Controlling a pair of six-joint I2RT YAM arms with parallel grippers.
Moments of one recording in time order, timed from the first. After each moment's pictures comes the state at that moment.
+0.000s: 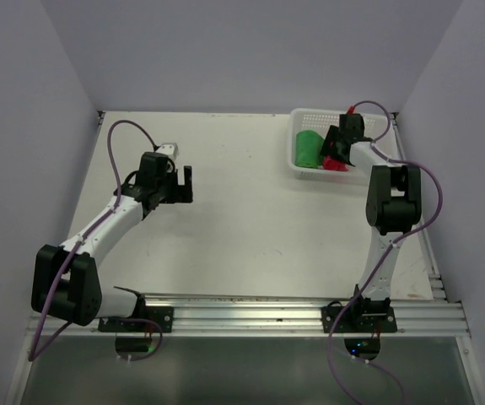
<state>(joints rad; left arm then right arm) -0.26 1.34 0.91 -0.35 -0.06 -0.23 0.03 2.11 1.54 -0.25 0.19 0.34</state>
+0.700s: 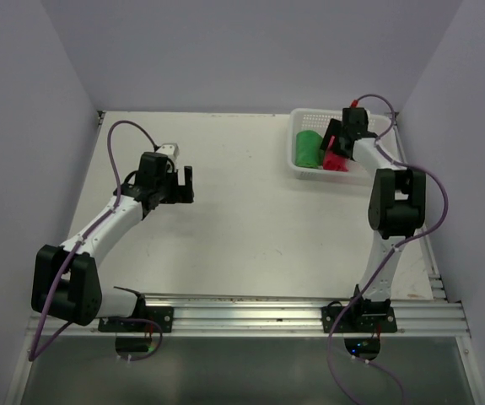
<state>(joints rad) -0.26 1.34 0.91 -0.35 -0.02 -0.23 0.03 2.07 1.58 -0.31 0.19 0.35</state>
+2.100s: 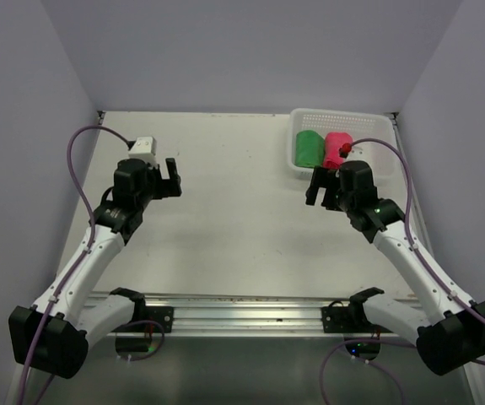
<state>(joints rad) -0.26 1.02 0.84 -0.28 -0.14 -0.22 0.36 1.05 0.92 -0.53 0.17 0.41</state>
